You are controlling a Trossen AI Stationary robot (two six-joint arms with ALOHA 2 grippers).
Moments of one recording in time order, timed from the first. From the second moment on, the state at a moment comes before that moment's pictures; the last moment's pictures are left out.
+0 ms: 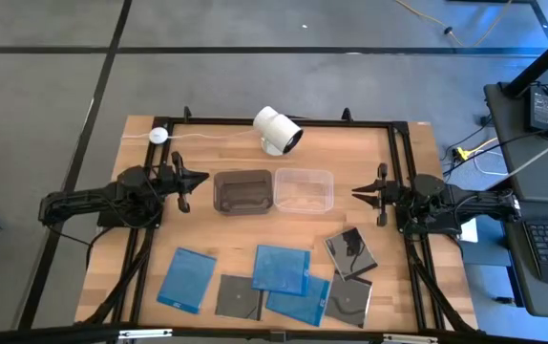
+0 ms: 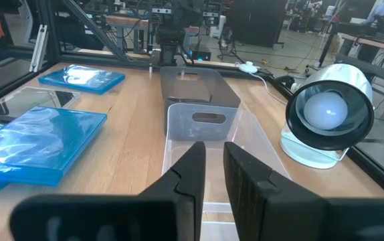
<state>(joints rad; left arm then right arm) 0.19 0.00 0.01 0.08 -0.11 0.01 0.00 0.00 0.08 -0.18 0.09 -0.11</state>
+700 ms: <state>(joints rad) 0.19 0.00 0.01 0.08 -0.11 0.01 0.00 0.00 0.08 -0.18 0.09 -0.11</state>
